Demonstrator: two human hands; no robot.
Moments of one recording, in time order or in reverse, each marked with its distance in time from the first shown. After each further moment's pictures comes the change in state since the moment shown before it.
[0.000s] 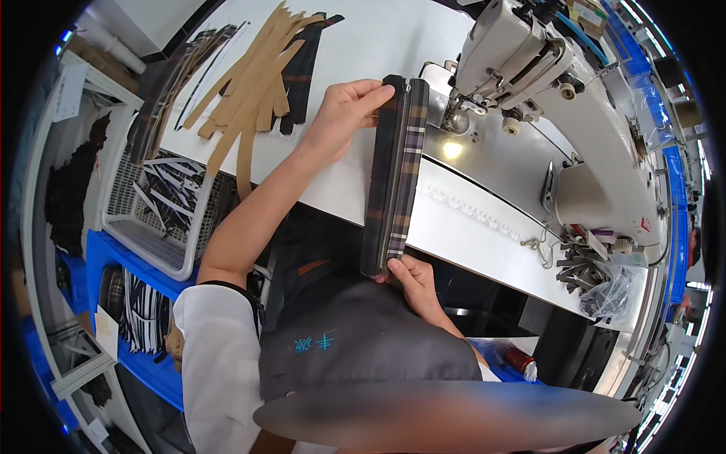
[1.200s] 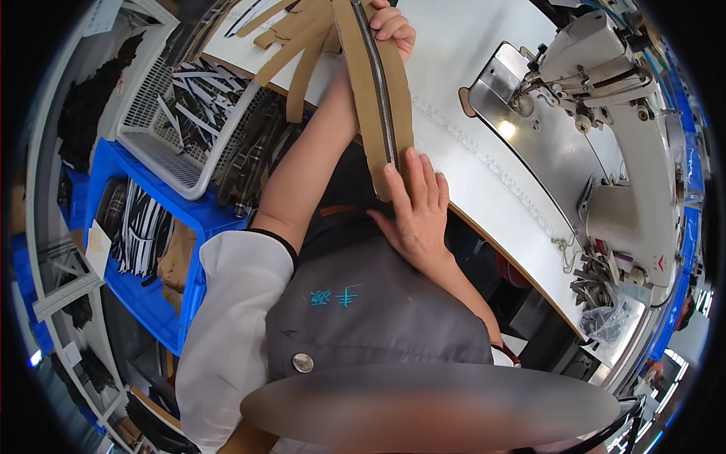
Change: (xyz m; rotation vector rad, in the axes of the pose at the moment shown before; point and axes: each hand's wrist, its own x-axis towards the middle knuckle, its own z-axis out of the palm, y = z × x) left_hand 0.008 -0.033 -0.056 -1.518 -0.232 0.288; right_hand 0.041 -0.025 0.056 -1.539 0.003 -0.852
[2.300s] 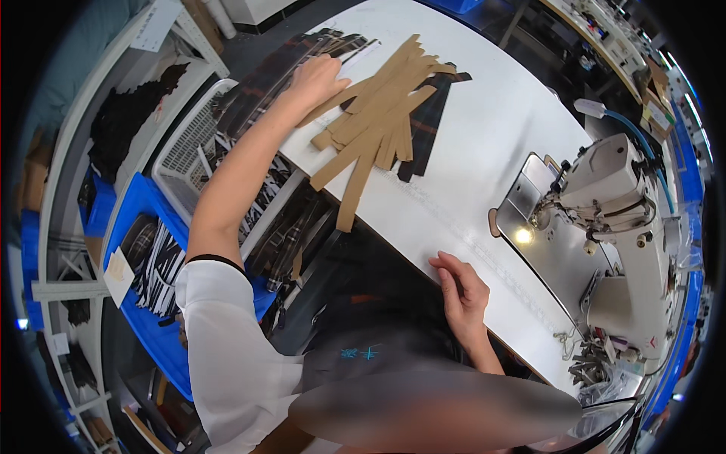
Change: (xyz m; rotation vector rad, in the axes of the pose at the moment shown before) left_hand 0.057 0.210 0.072 -2.902 -0.057 -0.080; right_hand 0.054 0.024 -0.013 0.701 0.090 0.287
